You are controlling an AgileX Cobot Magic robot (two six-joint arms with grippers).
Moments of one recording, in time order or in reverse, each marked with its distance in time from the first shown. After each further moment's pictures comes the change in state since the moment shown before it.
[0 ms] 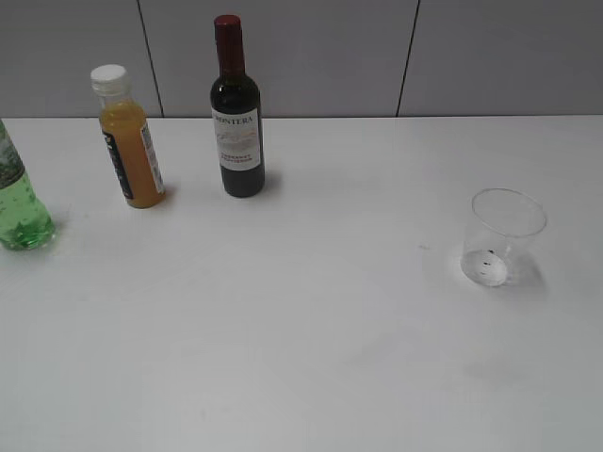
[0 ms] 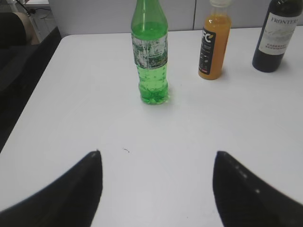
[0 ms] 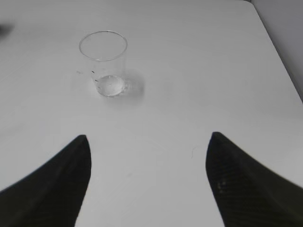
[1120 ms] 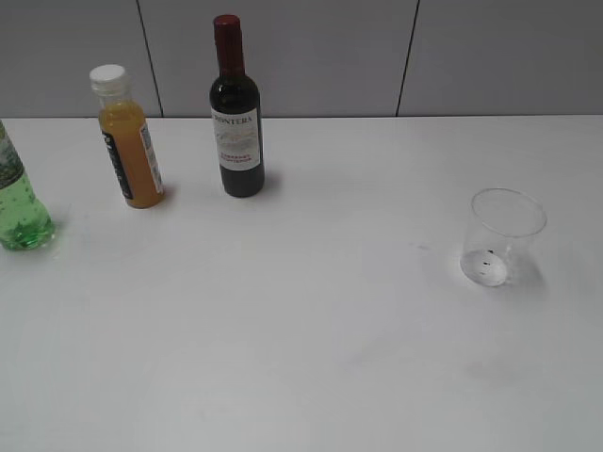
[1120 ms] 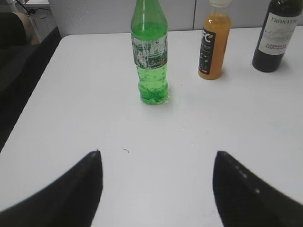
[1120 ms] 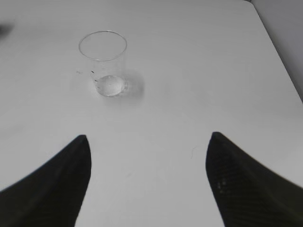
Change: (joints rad) left arm 0.000 0.000 0.000 0.000 0.000 0.000; right arm 0.000 0.000 0.000 -0.001 0.000 0.001
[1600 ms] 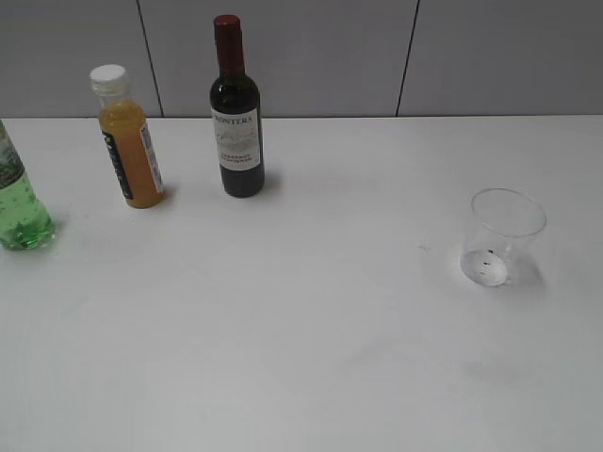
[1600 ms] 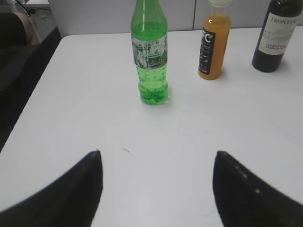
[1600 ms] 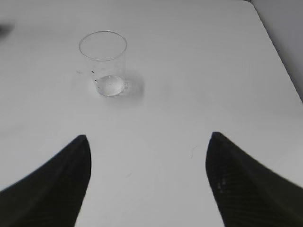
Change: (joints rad) left arm 0.000 0.000 0.000 0.000 0.000 0.000; right arm 0.000 0.000 0.000 0.000 0.000 0.000
